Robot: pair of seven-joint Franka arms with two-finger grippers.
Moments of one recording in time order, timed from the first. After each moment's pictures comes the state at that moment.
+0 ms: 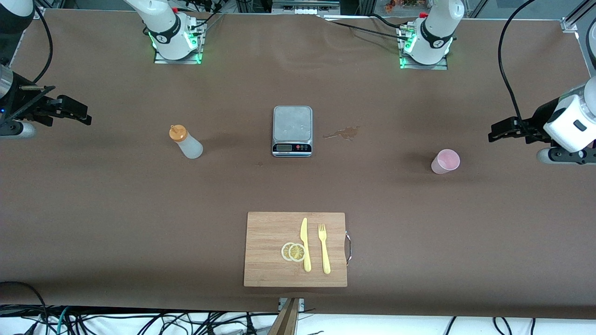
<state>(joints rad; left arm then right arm) 0.06 0.18 -0.06 -1.52 -0.06 1.55 -0.01 0.04 0.06 -0.05 -1.59 0.03 1.59 -0.05</state>
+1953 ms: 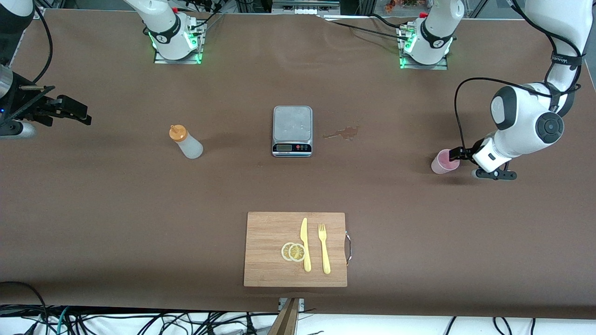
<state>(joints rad) 0.14 0.28 -0.04 -2.21 -0.05 2.34 0.17 0.04 0.06 -0.05 -1.59 0.03 1.59 -0.05</state>
